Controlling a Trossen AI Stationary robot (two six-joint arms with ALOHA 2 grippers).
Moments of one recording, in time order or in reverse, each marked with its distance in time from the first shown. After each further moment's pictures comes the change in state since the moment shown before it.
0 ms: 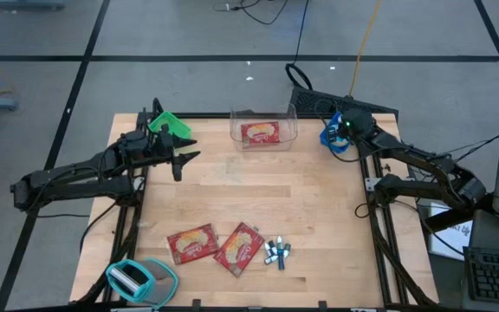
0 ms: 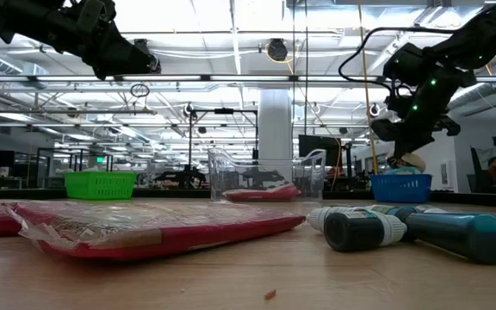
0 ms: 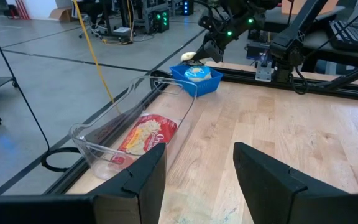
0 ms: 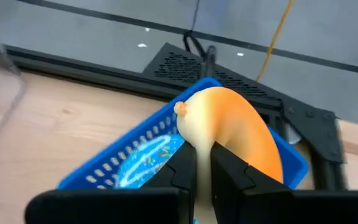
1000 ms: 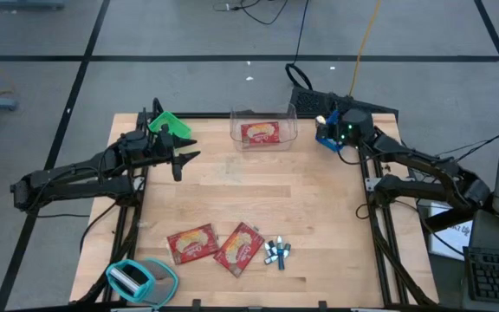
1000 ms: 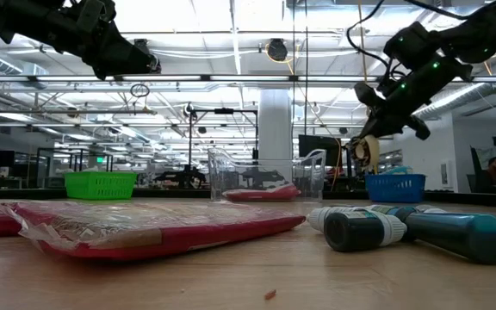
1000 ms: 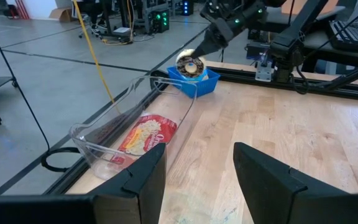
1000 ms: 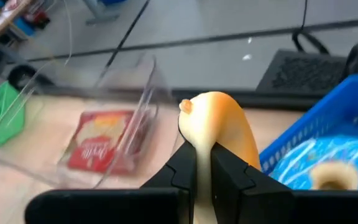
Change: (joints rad) left arm 0.000 0.000 0.000 0.000 0.000 0.000; right arm 0.101 -0.058 0.000 0.160 -0.309 0.303
